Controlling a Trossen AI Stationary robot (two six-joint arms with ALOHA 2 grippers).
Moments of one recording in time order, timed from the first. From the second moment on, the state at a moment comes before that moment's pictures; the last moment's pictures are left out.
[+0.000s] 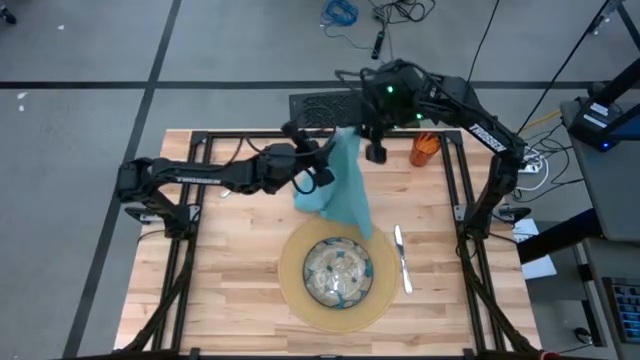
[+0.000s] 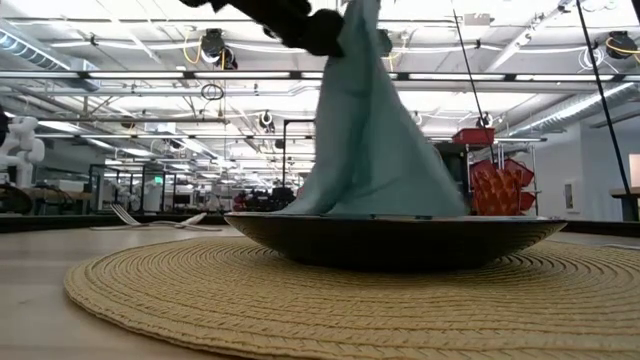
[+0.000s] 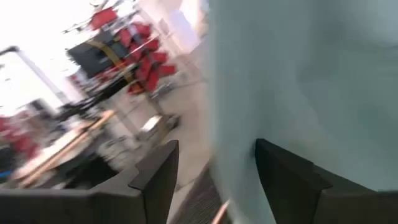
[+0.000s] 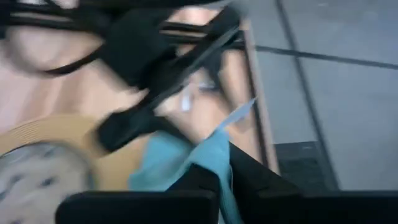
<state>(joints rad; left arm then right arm) 0.15 1.55 1.17 0.27 -0.62 0.47 -0.34 1.74 2.30 -1.28 -0.13 -0.35</state>
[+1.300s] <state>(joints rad) 0.34 1.10 0.73 -0.12 -0.27 0.22 0.03 1.54 1.45 -1.04 -0.17 0.06</state>
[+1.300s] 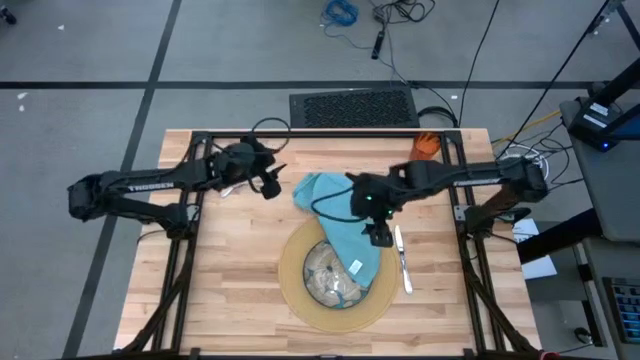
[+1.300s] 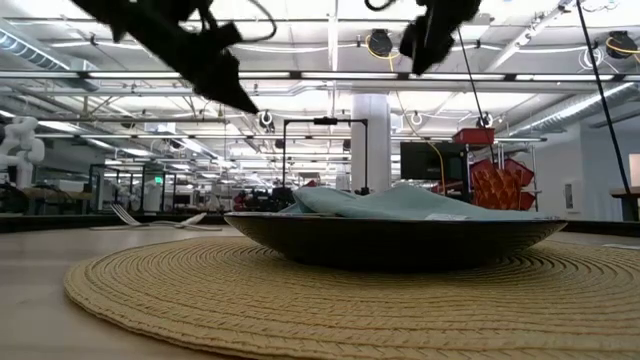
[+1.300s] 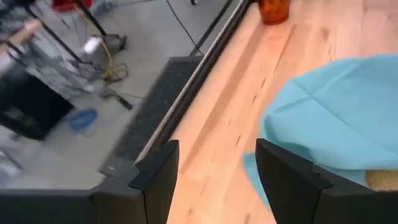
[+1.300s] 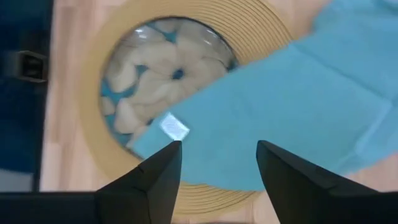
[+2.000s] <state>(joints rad) 0.47 1.46 0.63 0.13 0.49 -0.50 0.05 1.35 1.03 -0.44 -0.16 0.11</state>
